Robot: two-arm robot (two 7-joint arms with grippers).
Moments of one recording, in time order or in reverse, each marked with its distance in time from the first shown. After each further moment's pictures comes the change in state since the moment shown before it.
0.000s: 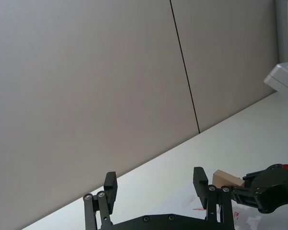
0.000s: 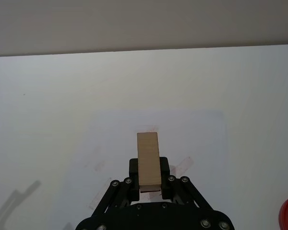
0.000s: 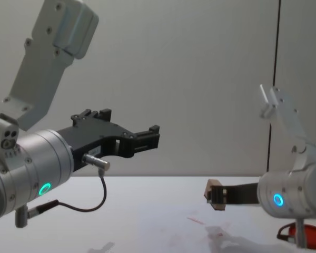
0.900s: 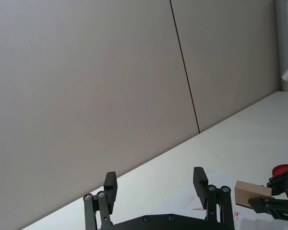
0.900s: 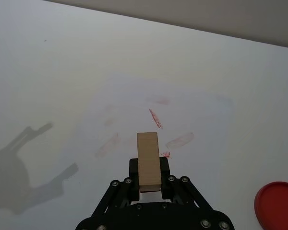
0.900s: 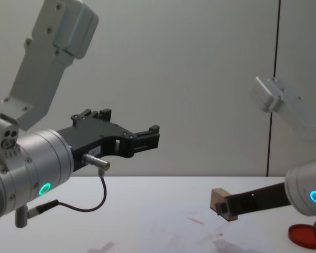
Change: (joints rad) left arm 0.000 0.000 0.000 0.000 0.000 0.000 0.000; right arm -0.041 0.099 -0.003 -0.170 -0.183 0.198 0.243
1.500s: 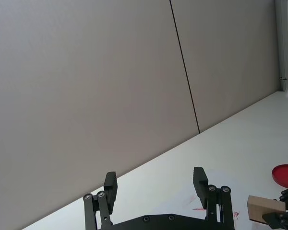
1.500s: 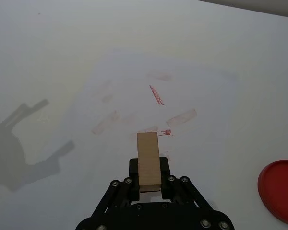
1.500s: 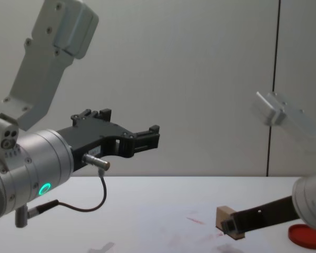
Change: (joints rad) left arm 0.000 0.000 0.000 0.000 0.000 0.000 0.000; right arm -0.011 0.015 0.002 -0.005 -0.019 0.072 0.038
